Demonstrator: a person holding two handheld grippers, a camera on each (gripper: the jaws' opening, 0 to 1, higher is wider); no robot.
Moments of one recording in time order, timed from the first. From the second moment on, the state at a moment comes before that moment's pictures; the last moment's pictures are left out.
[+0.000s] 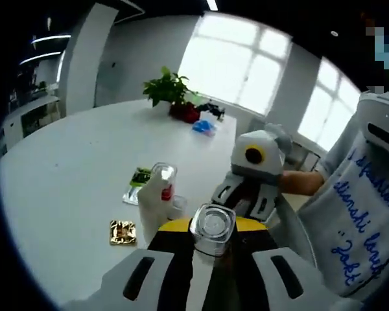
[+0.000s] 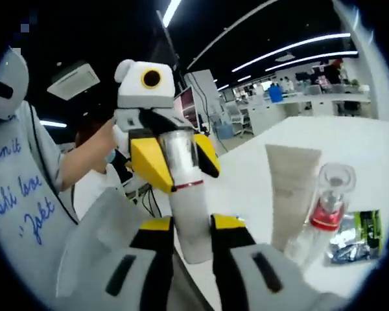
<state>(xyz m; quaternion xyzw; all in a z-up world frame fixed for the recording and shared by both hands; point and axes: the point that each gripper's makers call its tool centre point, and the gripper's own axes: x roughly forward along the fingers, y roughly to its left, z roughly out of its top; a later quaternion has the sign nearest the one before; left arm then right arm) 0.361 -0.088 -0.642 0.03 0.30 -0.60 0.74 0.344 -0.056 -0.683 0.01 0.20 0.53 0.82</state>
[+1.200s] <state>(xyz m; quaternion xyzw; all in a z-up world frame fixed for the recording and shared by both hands) 0.381 -0.074 -0.648 -0.01 0.29 -0.47 0.83 0.368 -0.059 -0.692 -0.14 0.19 0.48 0.85</state>
